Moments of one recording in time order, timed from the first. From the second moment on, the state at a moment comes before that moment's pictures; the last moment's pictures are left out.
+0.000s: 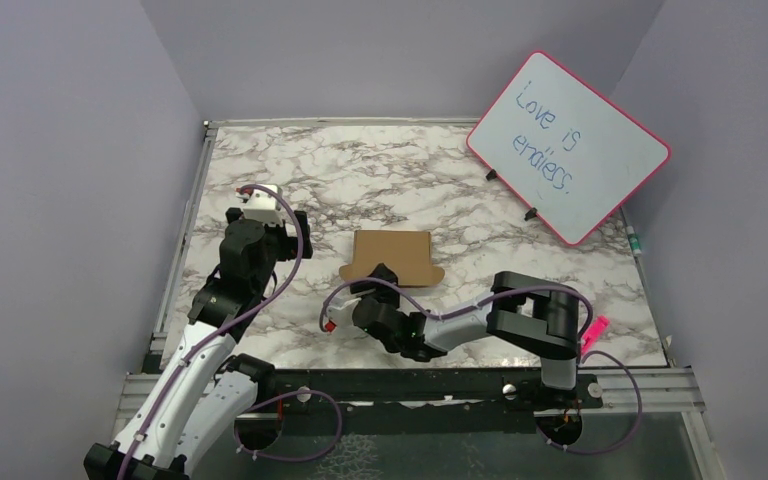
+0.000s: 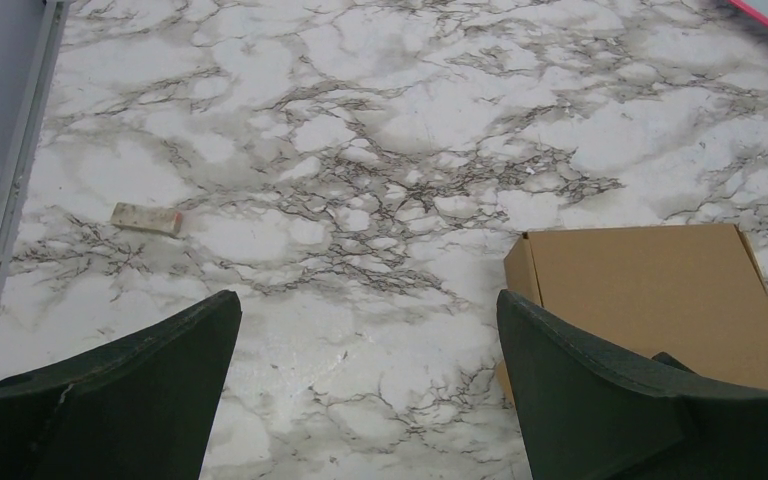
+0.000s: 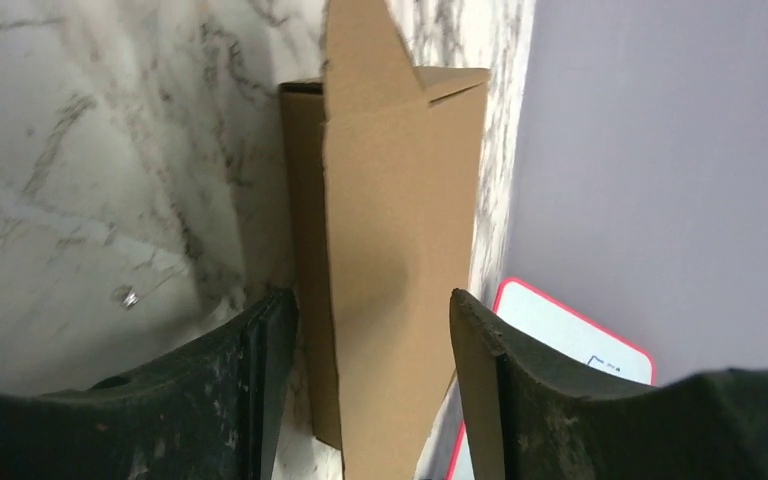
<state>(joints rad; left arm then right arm) -0.35 0.70 0.67 -0.27 -0.22 -0.12 1.32 1.91 0.86 0.46 0.79 -0.93</state>
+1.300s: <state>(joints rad) -0.34 0.71 0.66 -0.26 -0.16 -0.11 1.31 1.67 1.02 -0.20 0.60 -0.54</state>
